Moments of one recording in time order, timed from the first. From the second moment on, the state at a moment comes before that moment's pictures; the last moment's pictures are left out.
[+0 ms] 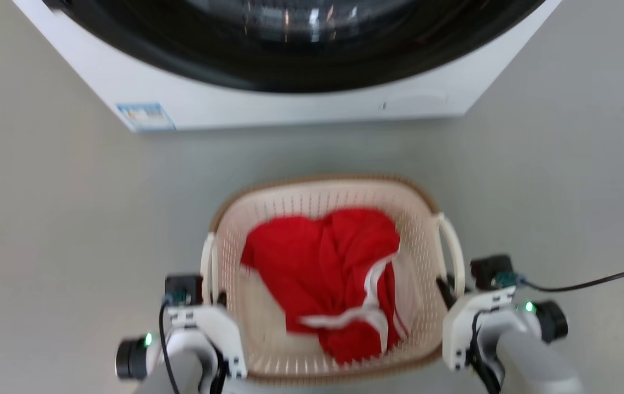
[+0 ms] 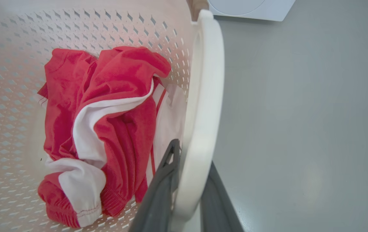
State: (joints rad) left arm -0.57 0.01 -0.50 1.19 -0.58 0.08 -0.25; right arm -0.60 -0.04 0.31 1.20 0.23 0.13 -0.16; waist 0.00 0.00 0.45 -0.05
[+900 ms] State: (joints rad) left arm -0.23 0.04 -0.73 1.15 -0.79 0.13 -0.18; right arm -0.32 -0.05 0.53 1.17 0.42 0.12 0.04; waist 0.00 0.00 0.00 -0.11
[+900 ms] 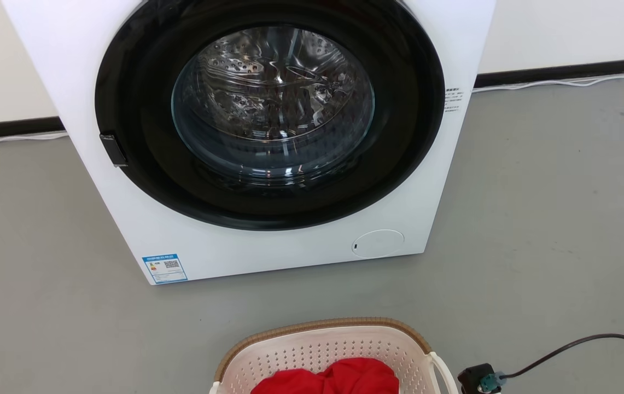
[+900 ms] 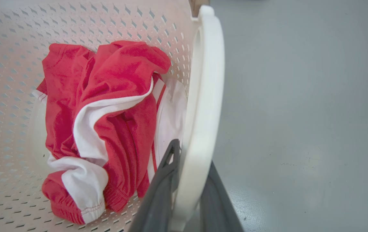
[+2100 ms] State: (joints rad) left arm -0.25 0.04 -0.83 1.19 -0.90 0.14 -0.22; right arm -0.32 -0.05 0.55 1.20 0.46 0.12 0.03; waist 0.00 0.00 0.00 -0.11
